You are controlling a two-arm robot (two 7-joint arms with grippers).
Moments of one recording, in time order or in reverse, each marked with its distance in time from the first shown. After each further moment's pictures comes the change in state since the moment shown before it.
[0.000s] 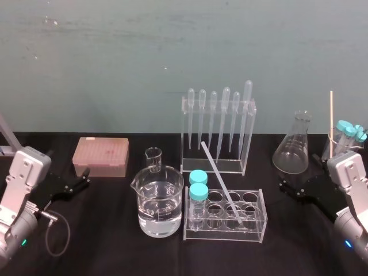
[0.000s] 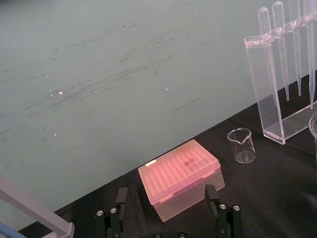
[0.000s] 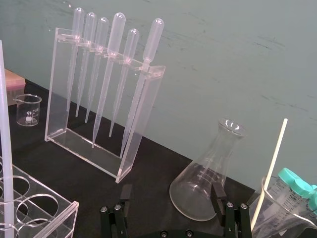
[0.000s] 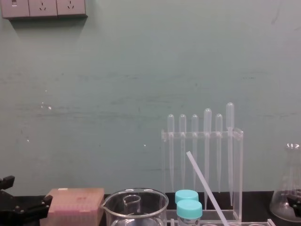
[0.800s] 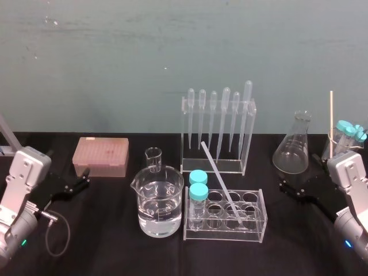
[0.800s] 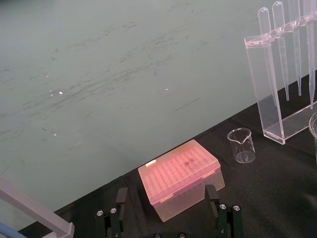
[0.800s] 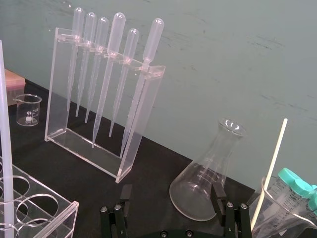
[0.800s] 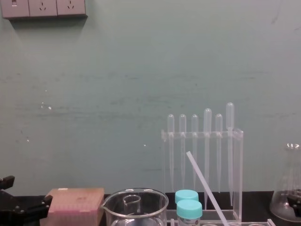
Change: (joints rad) left arm 0.000 0.000 0.000 0.000 0.000 0.000 0.000; right arm 0.000 0.000 0.000 0.000 0.000 0.000 0.000
